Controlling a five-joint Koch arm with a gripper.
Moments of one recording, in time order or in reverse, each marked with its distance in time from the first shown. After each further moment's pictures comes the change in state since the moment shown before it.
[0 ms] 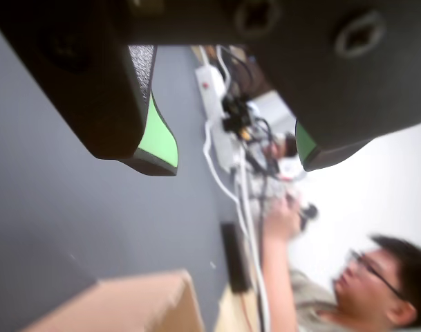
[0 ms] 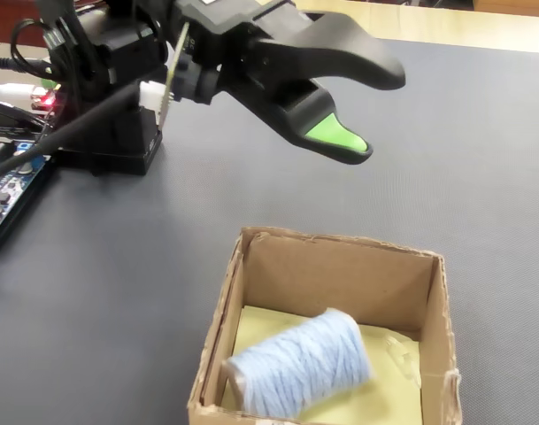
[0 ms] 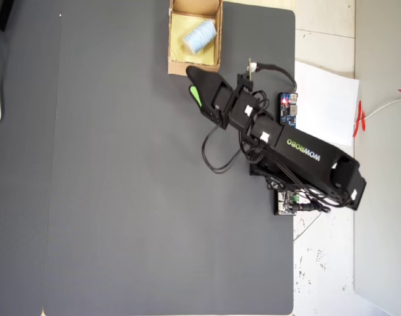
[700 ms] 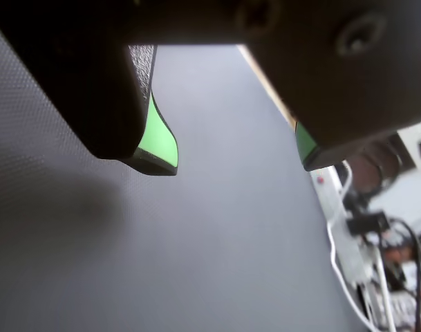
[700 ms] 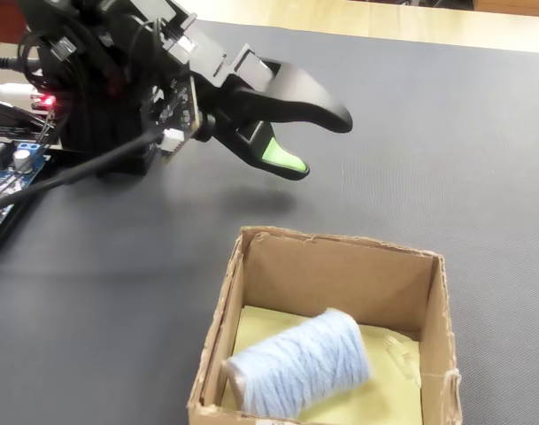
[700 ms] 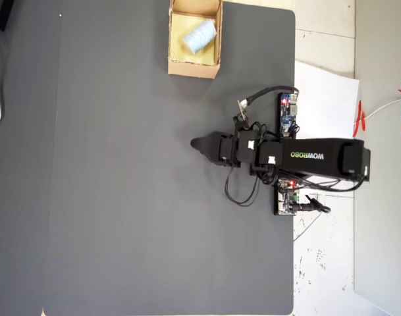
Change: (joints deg) arm -22.9 4.0 21.3 -0.6 0.8
